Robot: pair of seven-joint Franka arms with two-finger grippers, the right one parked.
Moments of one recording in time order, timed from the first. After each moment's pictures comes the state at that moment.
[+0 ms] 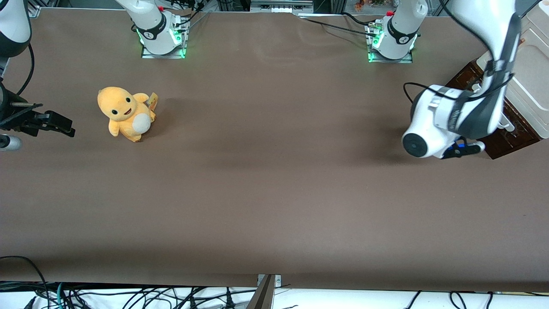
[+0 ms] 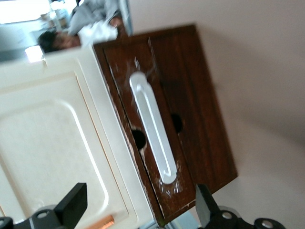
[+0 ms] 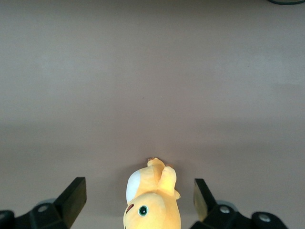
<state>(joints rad) -0.08 0.39 -0.13 -1.94 0.79 1.31 -0.70</state>
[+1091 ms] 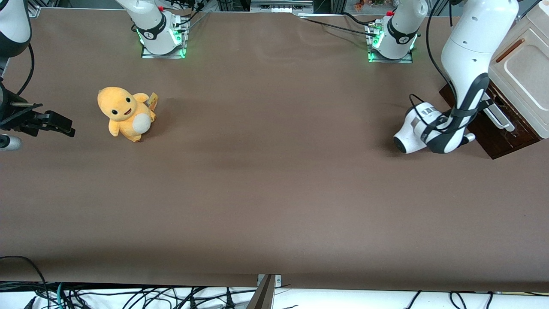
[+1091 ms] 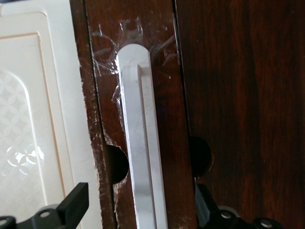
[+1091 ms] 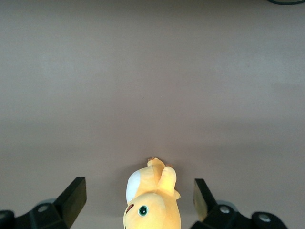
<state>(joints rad) 0.05 0.62 -0.12 -2.12 1.11 1.28 -1.12</state>
